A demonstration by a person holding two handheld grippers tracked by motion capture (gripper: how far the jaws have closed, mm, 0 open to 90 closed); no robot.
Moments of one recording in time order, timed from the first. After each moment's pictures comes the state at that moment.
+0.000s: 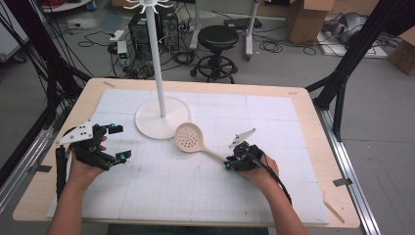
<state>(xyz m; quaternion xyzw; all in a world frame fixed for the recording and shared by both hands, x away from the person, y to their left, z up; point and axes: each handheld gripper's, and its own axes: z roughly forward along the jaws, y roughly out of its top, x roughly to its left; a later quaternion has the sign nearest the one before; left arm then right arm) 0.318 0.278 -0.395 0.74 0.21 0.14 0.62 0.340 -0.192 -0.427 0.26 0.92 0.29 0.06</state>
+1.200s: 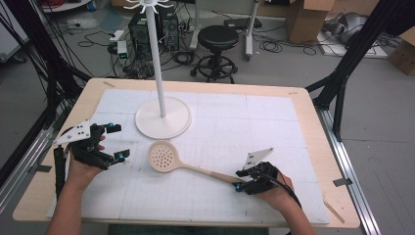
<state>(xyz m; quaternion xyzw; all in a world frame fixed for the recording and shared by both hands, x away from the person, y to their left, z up) 0.317 0.281 -0.393 0.74 0.21 0.14 0.63 0.285 -0.227 -0.426 0.20 0.92 0.33 0.04</state>
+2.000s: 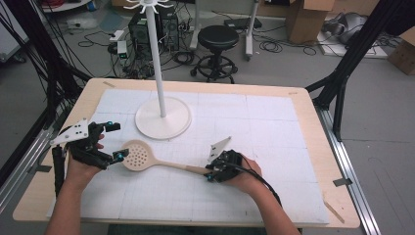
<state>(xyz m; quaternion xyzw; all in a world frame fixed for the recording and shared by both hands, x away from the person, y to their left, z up) 0.314 0.281 -0.385 0.73 0.20 0.15 0.63 0.327 -0.133 -0.429 0.10 0.95 0.30 0.03</state>
